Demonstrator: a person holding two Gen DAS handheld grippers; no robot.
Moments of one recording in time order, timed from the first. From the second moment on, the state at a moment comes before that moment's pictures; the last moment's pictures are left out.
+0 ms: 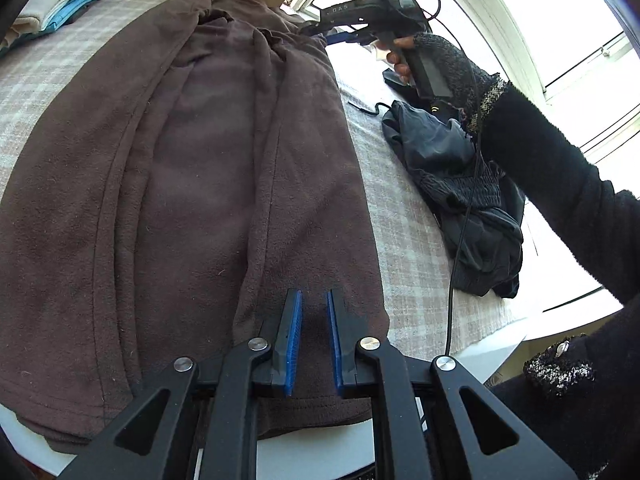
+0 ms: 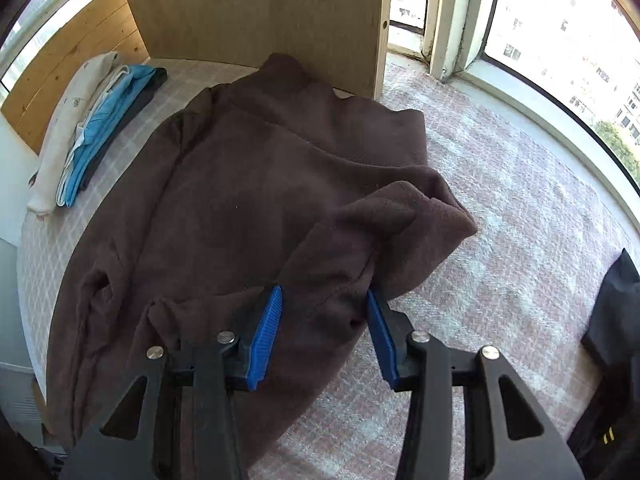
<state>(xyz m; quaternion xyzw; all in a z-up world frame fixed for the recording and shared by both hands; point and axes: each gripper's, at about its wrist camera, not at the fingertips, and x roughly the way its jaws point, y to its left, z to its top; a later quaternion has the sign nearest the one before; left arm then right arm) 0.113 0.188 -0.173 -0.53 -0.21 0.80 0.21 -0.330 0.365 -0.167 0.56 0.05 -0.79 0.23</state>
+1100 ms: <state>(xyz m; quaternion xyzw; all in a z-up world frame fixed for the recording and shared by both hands) 0.106 0.200 -0.188 -0.52 -0.19 0.79 0.25 -0.386 0.445 -0.186 0.59 -0.13 -0.77 0.17</state>
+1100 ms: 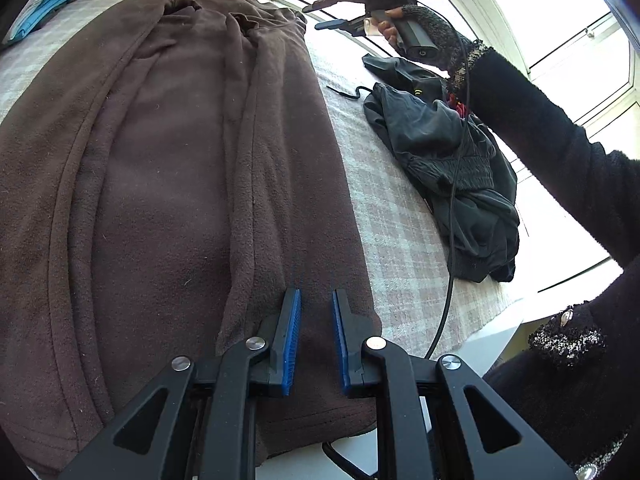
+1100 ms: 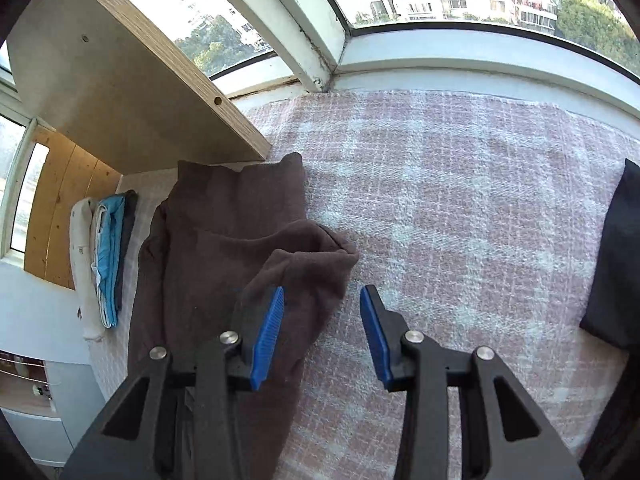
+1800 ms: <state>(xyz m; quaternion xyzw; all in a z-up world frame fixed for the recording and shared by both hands) 0.105 0.198 -0.119 -0.56 0.05 0.72 0.41 0.075 0.369 -0.184 0.51 0.03 -0.78 0.37</state>
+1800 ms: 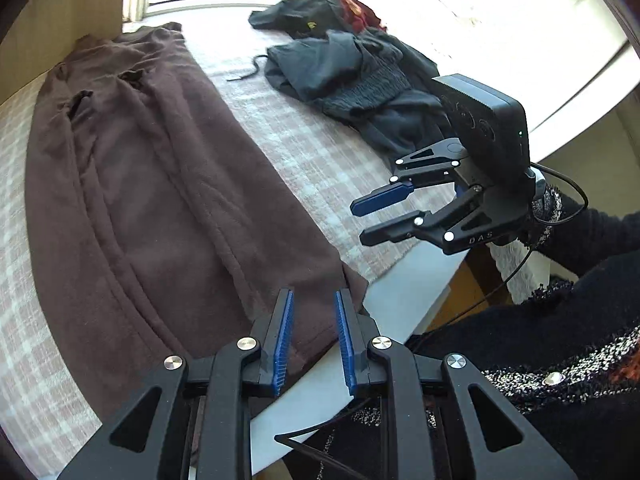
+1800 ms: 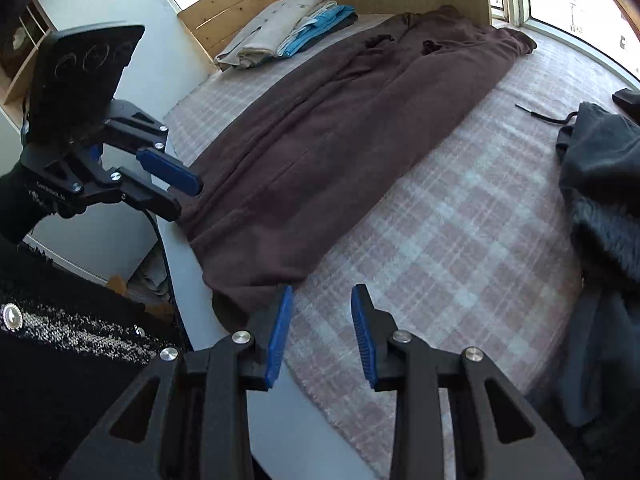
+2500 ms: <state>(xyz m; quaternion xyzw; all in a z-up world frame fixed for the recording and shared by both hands) 0.006 0.293 -0.109 -0.59 0.18 0.65 0.44 0.090 0.347 -0.209 0.45 -0.02 -0.82 0.35</state>
